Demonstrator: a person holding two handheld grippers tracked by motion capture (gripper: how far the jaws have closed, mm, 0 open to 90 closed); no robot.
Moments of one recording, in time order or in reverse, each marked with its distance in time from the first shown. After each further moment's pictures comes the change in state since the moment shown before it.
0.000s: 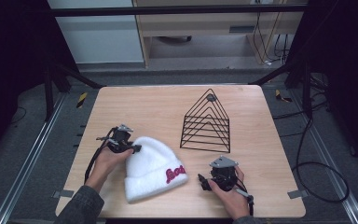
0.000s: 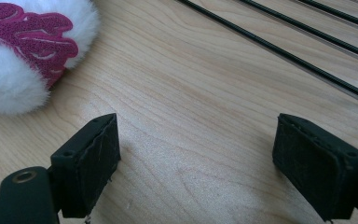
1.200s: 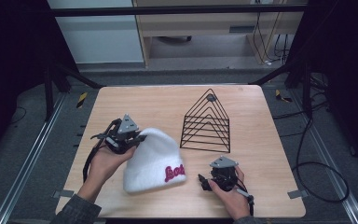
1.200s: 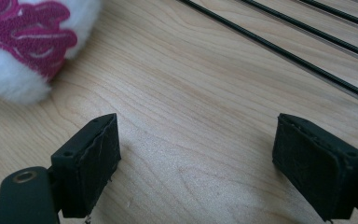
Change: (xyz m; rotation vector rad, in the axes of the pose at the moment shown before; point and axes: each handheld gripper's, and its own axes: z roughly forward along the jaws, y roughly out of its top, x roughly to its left) left arm -0.084 0.050 -0.112 -0.240 0.096 0.315; right arm -0.001 -0.001 -0.001 0.000 0.005 -0.008
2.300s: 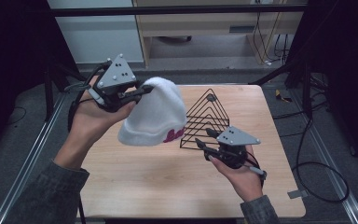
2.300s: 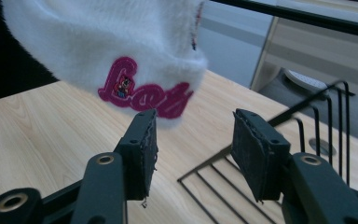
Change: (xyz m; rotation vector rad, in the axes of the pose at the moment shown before) left arm 0.011 0.142 -0.102 -0.286 0.001 0.212; right arm 0.004 0.118 -0.104 -0.406 0.089 -0.149
